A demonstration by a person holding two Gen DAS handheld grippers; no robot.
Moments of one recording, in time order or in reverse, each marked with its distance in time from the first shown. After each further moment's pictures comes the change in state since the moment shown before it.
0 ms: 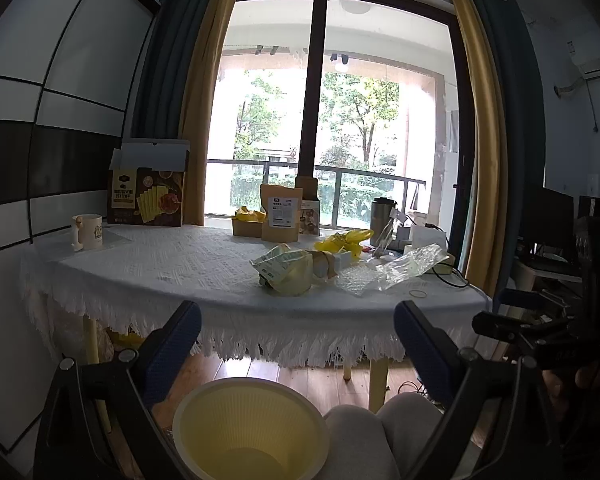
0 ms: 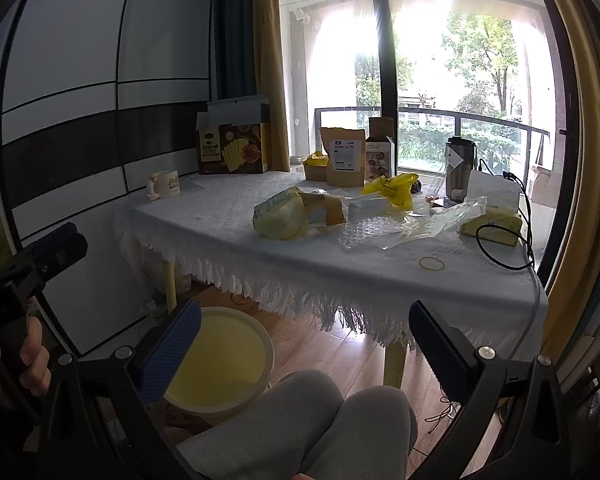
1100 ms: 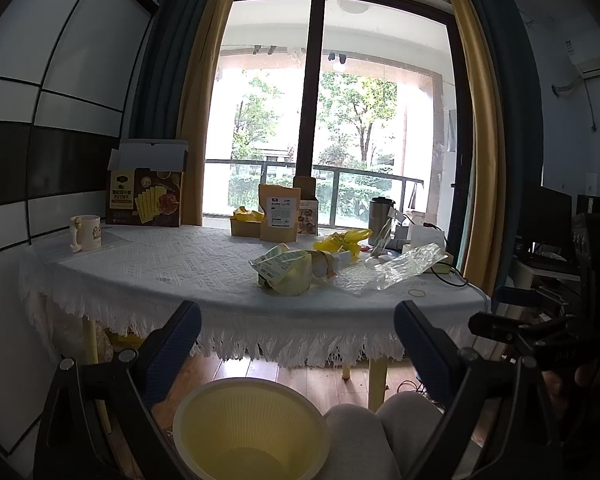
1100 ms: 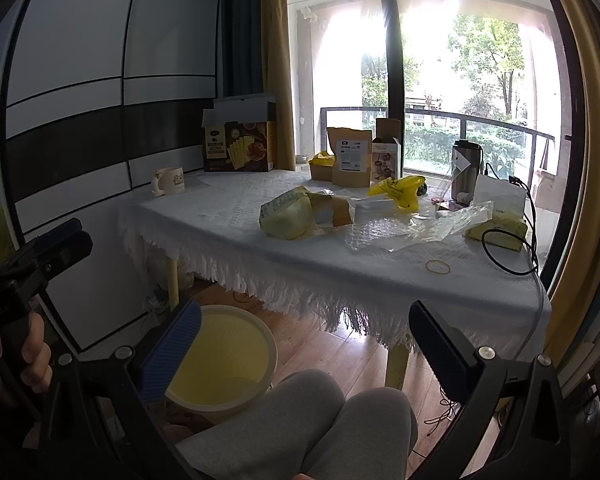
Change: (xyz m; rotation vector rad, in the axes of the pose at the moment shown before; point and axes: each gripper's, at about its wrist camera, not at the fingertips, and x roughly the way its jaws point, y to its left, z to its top) left arm -0.001 0.001 -0.002 0.006 -0.002 -0.006; right arm 0.002 0.002 0.000 -0.020 0.006 0.012
